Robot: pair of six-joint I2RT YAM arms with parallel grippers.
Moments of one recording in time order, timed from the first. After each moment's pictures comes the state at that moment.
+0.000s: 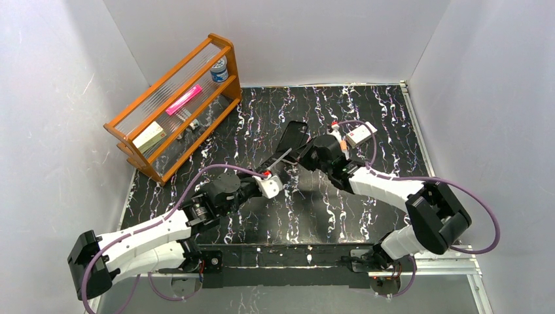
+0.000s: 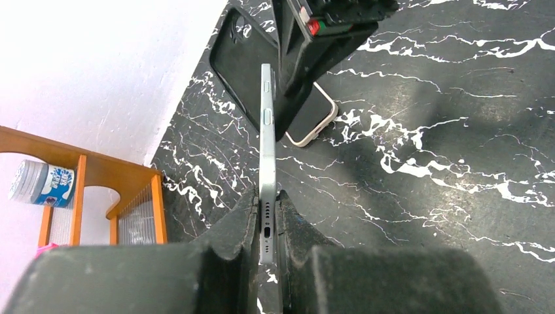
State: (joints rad) left arm -1.00 0.89 0.55 0.09 -0.23 0.65; right arm 0.74 1.43 0.76 0.17 0.11 1.17
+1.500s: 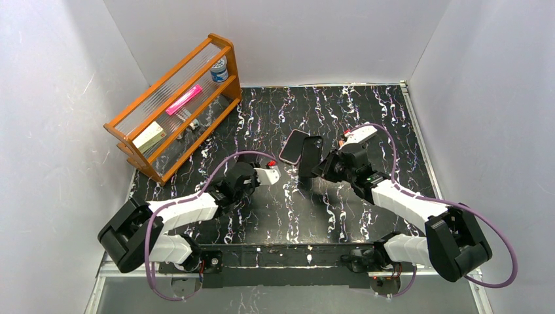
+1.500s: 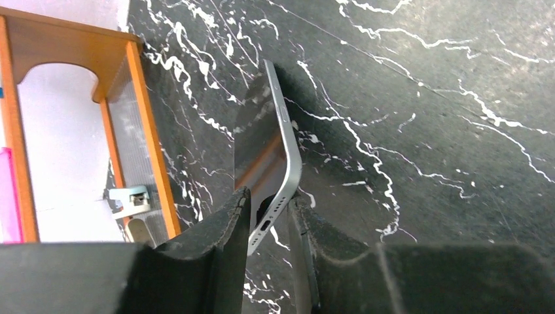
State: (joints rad) left arm -0.79 1.29 0.50 0.23 -0.38 0.77; right arm 0.53 1.22 0.56 0.07 -0.13 0.75
